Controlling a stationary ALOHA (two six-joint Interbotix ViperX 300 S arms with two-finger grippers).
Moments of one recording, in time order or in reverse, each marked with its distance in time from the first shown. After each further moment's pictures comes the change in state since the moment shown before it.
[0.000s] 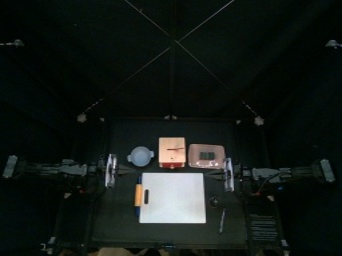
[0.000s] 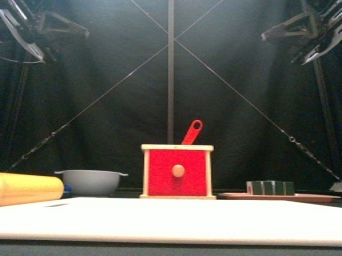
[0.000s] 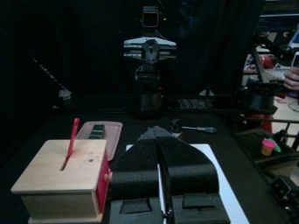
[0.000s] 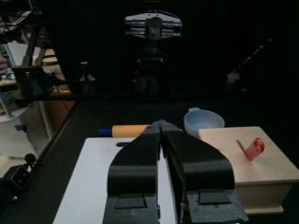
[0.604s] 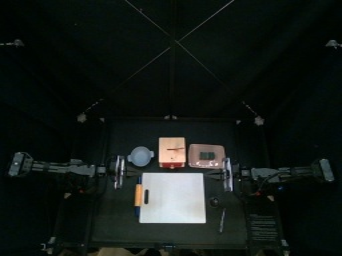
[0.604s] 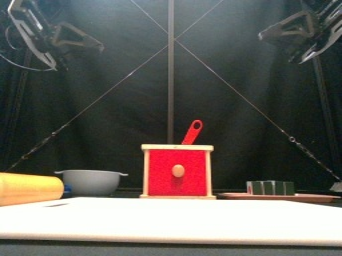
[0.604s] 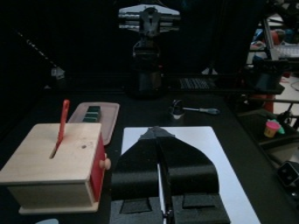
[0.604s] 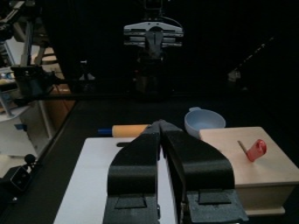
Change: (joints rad) left arm -0.009 0.206 -0.044 0.000 -0.046 0.002; right arm 0.002 0.044 -0.025 -0.002 0.000 0.008
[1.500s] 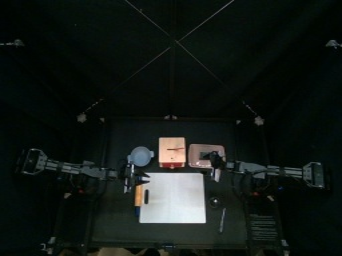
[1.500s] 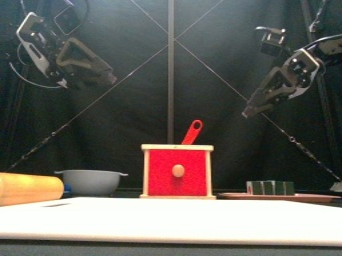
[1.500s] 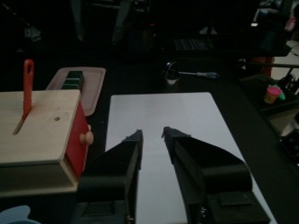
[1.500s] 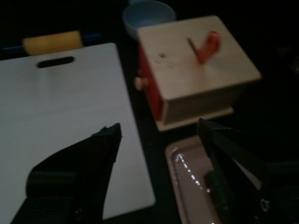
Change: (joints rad) left arm -0.034 0.250 -0.020 0.000 -0.072 -0.002; right arm -0.285 0.238 -0.067 -0.031 0.324 -0.011
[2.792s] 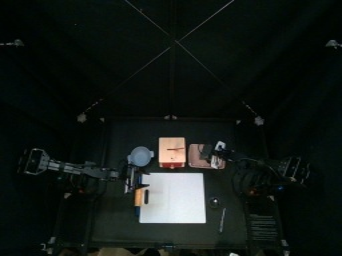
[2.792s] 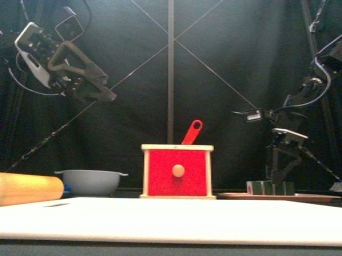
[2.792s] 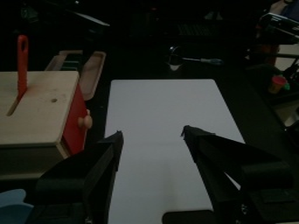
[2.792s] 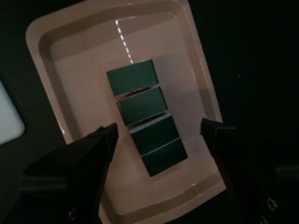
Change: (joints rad) left arm 0.014 0.035 0.017 -0.018 0.000 0.000; right arm -0.301 0.399 -0.063 -0.250 0.232 -0.014
